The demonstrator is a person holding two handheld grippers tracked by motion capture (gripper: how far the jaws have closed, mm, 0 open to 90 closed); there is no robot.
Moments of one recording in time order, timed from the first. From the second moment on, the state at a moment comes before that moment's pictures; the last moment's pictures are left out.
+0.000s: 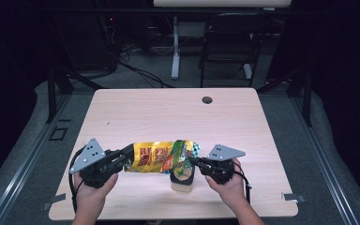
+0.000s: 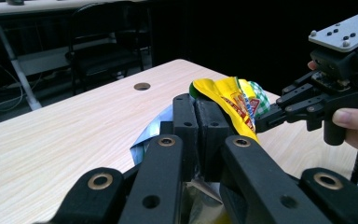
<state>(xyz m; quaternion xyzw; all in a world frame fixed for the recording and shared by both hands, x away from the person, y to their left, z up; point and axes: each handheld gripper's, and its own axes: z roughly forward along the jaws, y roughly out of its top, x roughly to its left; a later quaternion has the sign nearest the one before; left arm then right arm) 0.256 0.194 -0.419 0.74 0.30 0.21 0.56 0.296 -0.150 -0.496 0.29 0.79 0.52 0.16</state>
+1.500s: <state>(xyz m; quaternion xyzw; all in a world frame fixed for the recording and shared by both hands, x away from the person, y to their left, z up) 0.259 0.188 -0.419 0.75 0.30 0.21 0.56 0.297 -0.158 -0.493 0.29 0.78 0.52 0.17</state>
